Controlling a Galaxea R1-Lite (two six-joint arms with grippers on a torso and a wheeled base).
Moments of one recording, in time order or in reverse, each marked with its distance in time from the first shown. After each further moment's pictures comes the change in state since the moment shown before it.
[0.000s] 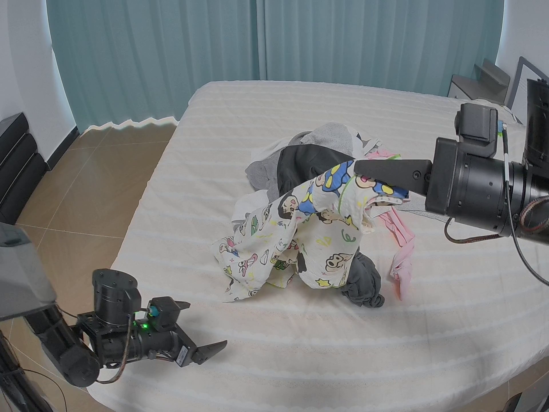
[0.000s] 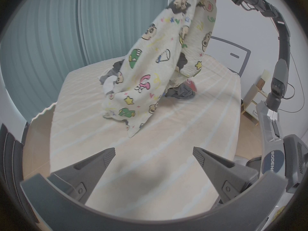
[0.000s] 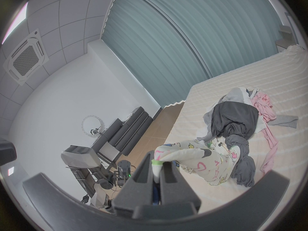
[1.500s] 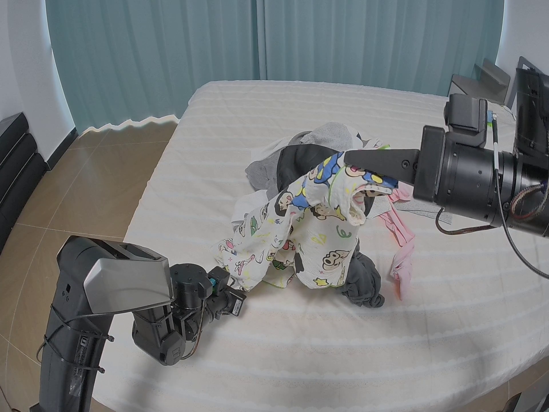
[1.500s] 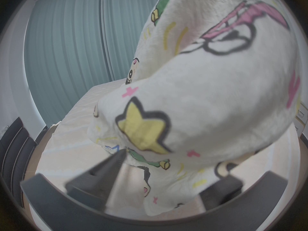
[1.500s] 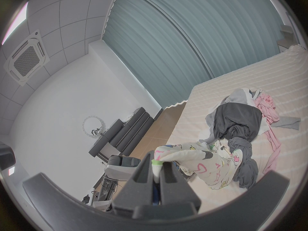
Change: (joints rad) left arm -0.029 0.623 -0.525 -0.409 0.264 -0.068; right arm -0.003 0.037 -0.048 0.003 0.008 0.002
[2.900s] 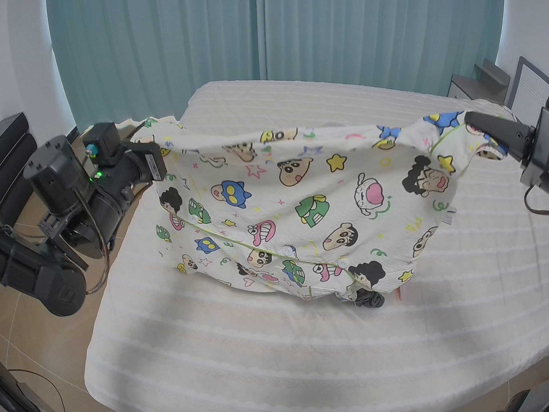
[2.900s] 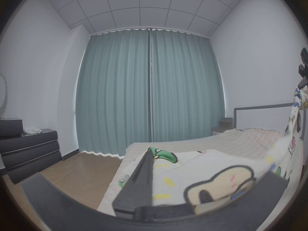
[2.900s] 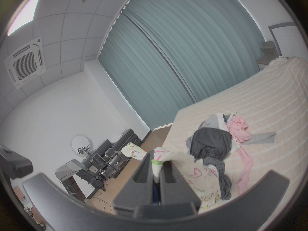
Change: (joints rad) left arm 0.064 -0.802 0.031 0.172 0.224 -0.081; right arm -0.236 -0.296 0.132 -0.009 0.007 -0.005
